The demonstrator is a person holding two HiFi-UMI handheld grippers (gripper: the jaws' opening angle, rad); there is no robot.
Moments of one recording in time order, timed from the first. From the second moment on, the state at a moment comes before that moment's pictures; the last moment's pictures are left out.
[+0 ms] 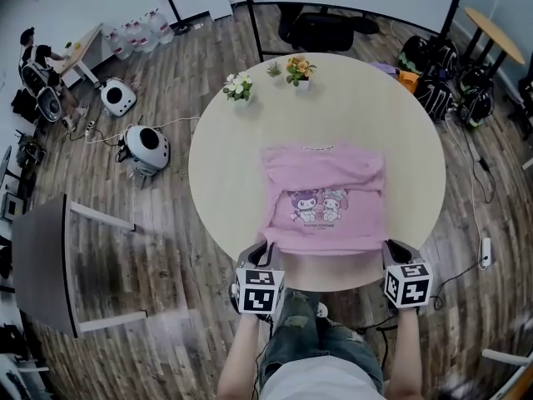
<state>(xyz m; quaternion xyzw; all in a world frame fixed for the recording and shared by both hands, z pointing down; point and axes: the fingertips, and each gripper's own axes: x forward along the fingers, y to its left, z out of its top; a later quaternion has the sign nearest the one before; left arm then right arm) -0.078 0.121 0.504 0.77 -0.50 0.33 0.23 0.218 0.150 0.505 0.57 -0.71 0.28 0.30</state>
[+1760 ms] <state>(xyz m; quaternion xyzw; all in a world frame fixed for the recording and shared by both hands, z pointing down) -0.045 -0.158 0.526 0.80 -0.40 0.37 0.26 0.243 -0.132 0.530 0.59 -0.68 0.34 0.29</state>
